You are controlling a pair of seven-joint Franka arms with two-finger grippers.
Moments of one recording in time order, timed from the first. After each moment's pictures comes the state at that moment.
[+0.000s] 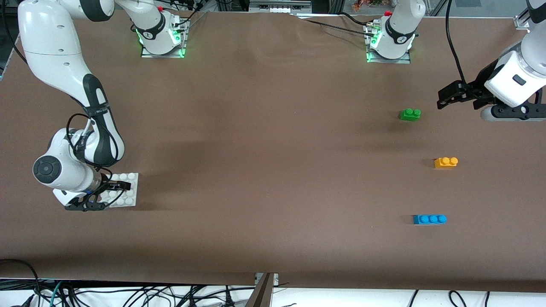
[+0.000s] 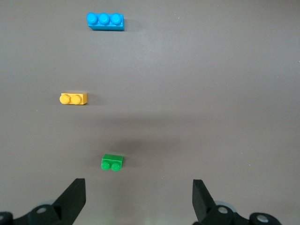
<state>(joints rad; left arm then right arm) 0.00 0.04 -0.09 -1.57 -0.05 1.51 -0.14 0.07 0.77 -0.18 -1.59 0.04 2.33 -0.10</state>
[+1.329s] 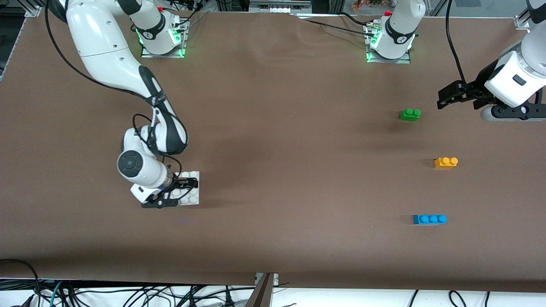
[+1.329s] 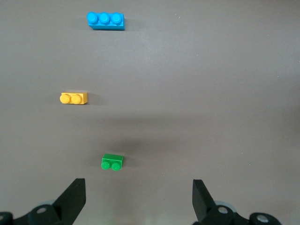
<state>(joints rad) 0.00 0.04 -0.09 -1.57 -0.05 1.51 -0.14 0.30 0.80 -0.04 -1.58 0.08 2.41 0.16</state>
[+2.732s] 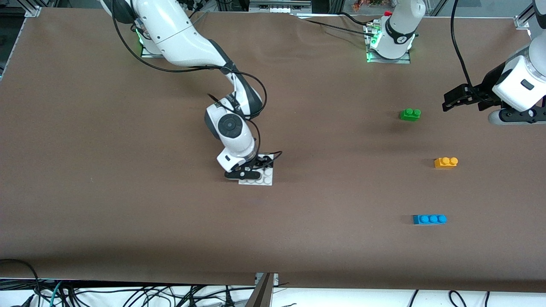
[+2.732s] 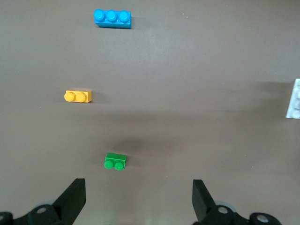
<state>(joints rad) 0.03 0.05 -0.09 -1.57 -0.05 1.51 -0.13 0.70 0.88 -0.04 -1.46 0.08 2.49 0.66</state>
